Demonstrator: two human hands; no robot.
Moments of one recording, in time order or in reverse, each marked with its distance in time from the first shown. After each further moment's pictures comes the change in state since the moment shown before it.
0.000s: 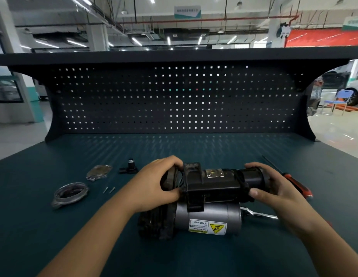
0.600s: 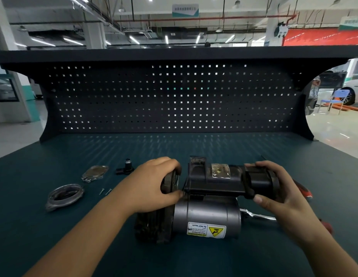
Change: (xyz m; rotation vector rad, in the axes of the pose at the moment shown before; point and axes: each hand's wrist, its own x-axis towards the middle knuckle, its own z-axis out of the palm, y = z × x) left_hand 0.007 -0.004 -0.002 0.251 -0.027 0.075; right_hand -0.008 0.007 0.000 -0.035 0.048 -0.188
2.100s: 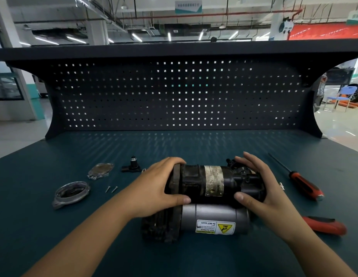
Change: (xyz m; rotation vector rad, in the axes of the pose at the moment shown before) left_hand -0.013 -0.004 0.000 -0.189 -0.110 -0.107; right_hand 0.008 -0.004 0.042 -0.245 -0.069 -0.017
